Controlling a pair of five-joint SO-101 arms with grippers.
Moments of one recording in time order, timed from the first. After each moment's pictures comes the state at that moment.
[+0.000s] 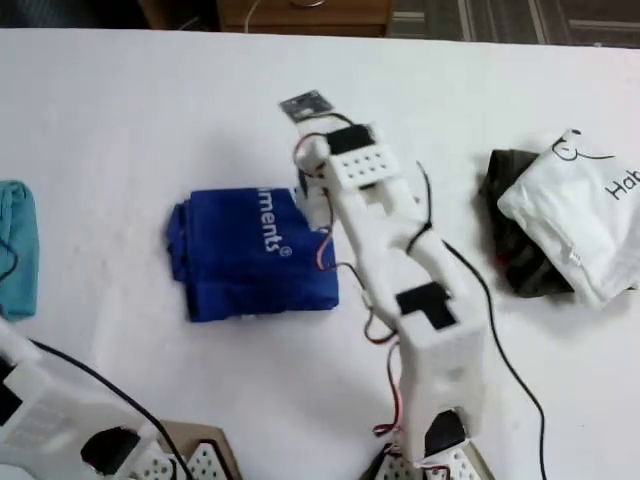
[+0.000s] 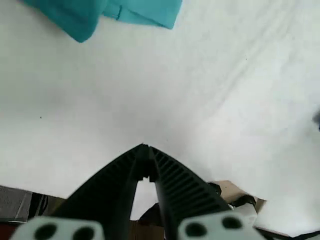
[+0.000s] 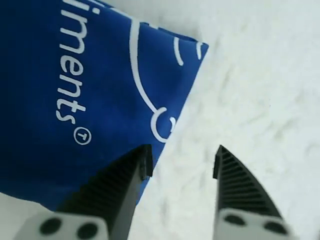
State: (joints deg) left arm -65.0 8.5 -0.2 100.4 -24.2; right arm -24.4 28.7 -21.9 84.7 8.6
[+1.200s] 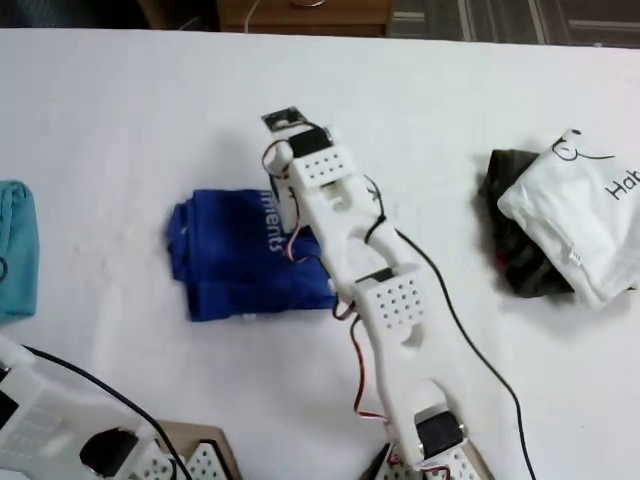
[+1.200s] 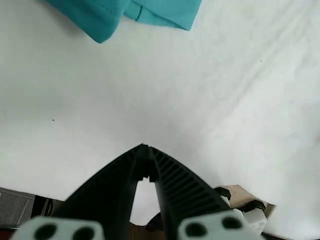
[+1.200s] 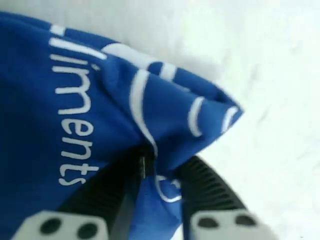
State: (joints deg) left arm -67.0 8.5 0.4 98.4 -26.5; right arm -27.8 55.8 -51.1 93.5 0.4
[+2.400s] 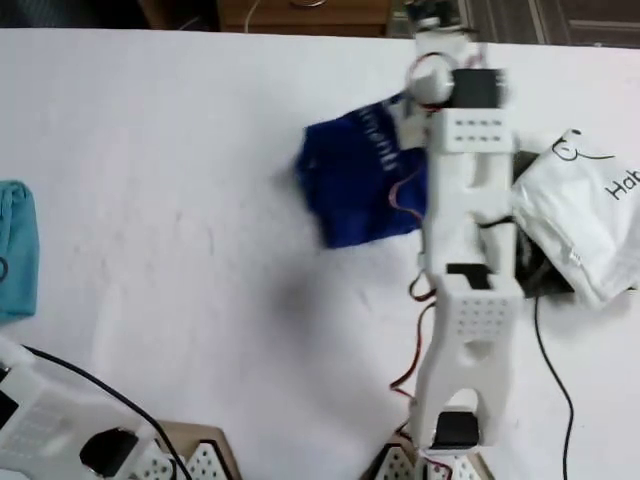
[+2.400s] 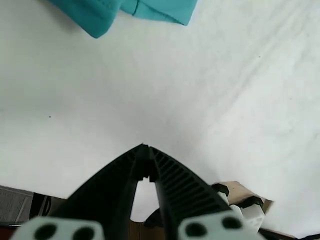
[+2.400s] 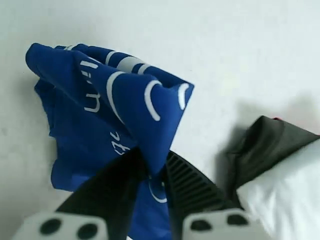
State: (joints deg) left arm -67.0 8.5 0.4 99.3 -26.5; right arm -1.8 35.5 -65.7 100.0 16.3
